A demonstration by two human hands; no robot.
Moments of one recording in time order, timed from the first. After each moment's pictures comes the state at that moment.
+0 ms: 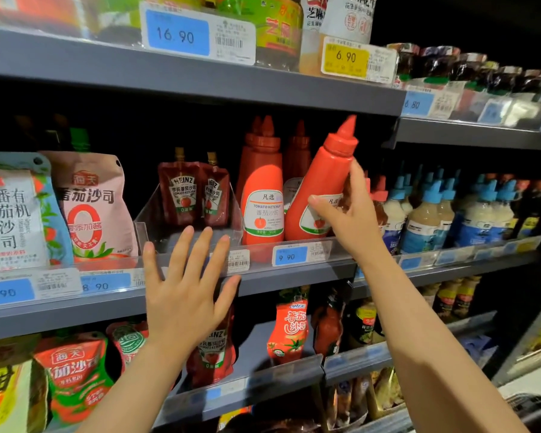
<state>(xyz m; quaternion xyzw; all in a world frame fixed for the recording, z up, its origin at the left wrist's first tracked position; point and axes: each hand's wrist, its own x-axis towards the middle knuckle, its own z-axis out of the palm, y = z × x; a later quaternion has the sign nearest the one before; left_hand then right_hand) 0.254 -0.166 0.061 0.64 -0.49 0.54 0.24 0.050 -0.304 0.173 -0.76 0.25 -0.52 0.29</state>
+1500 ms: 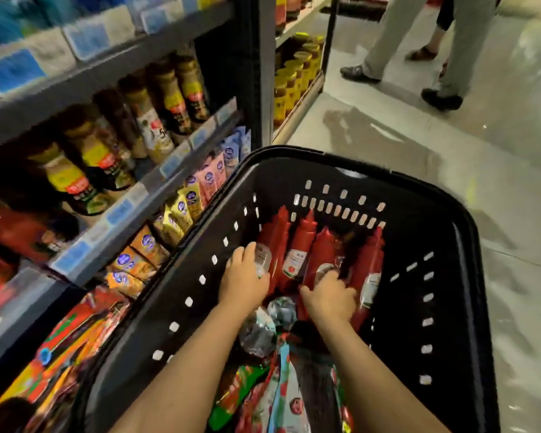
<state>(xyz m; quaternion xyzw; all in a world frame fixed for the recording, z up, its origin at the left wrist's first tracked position) -0.179 -0.219 -0.165 0.56 -0.78 -0.28 0.07 -0.307 -0.142 -0.176 -0.28 0.93 -0.08 0.23</state>
